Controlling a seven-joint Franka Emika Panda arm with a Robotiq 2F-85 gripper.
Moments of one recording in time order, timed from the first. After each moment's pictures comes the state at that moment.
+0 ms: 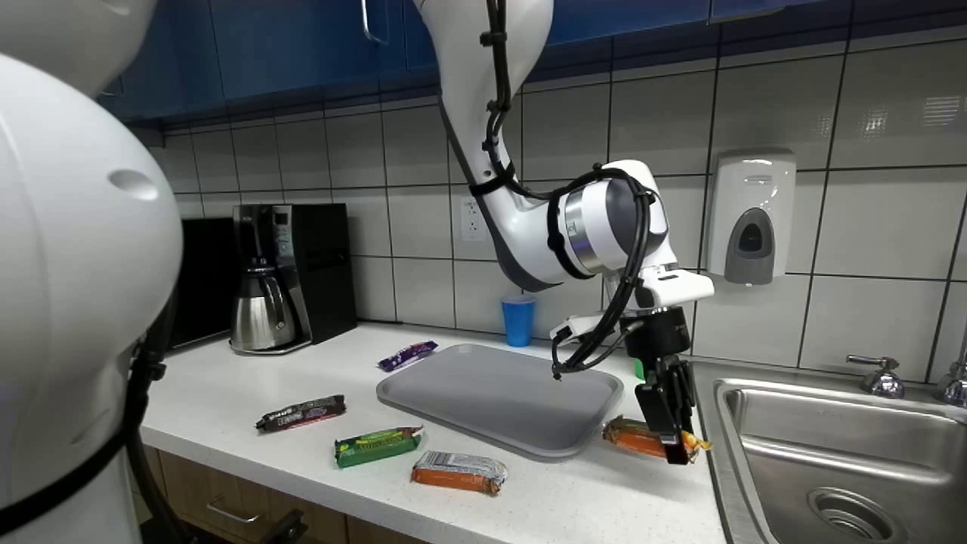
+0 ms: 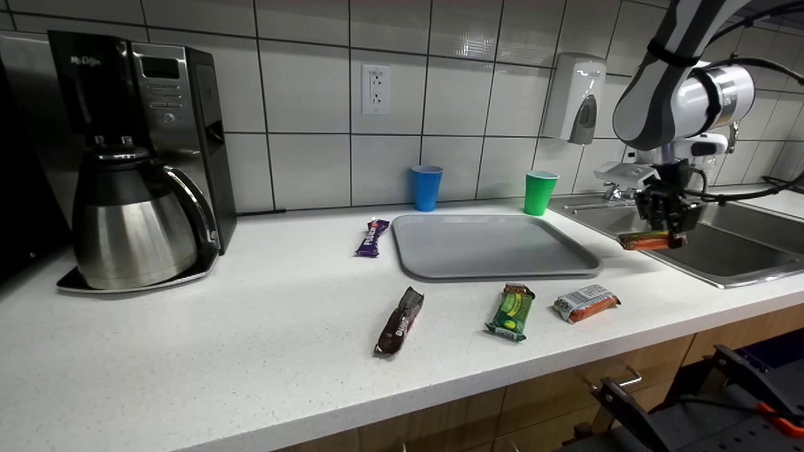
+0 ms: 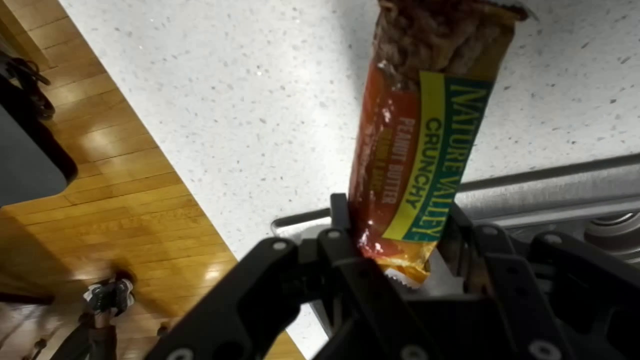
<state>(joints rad) 0.02 0.42 -0.55 -2.25 -0.24 2.58 1.51</state>
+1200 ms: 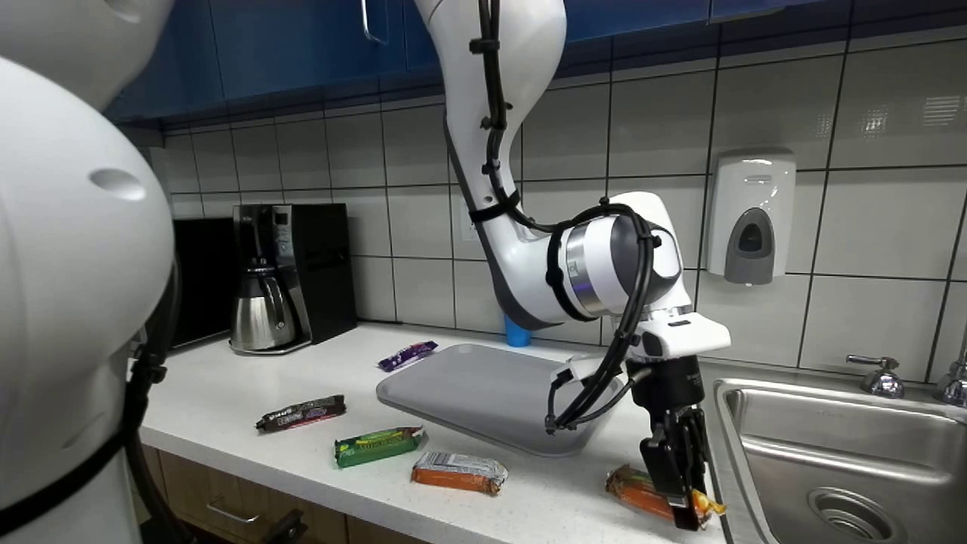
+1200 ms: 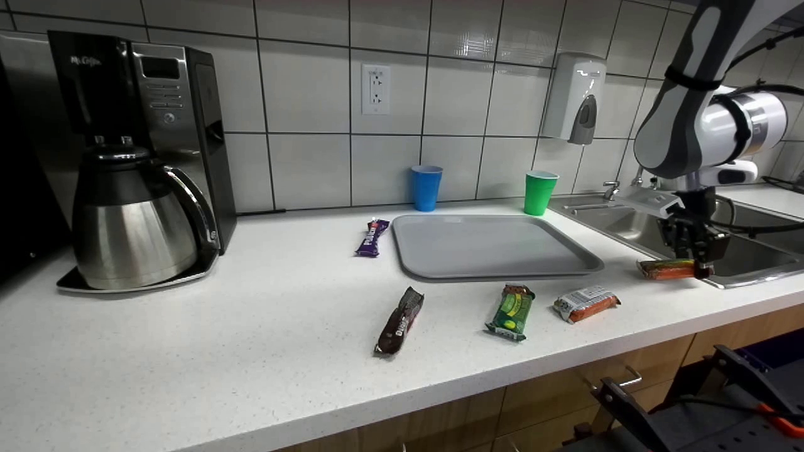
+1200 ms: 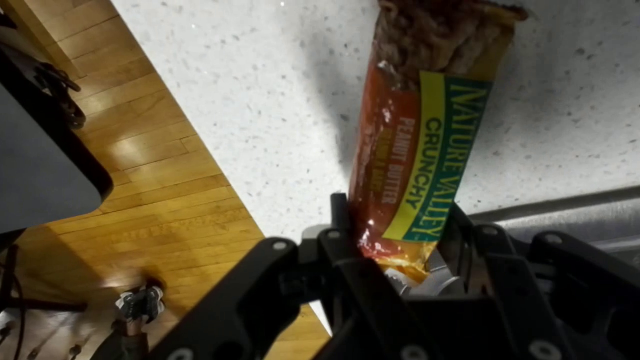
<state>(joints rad) -0.01 0.46 -0.57 -2.35 -0.24 2.68 1.51</state>
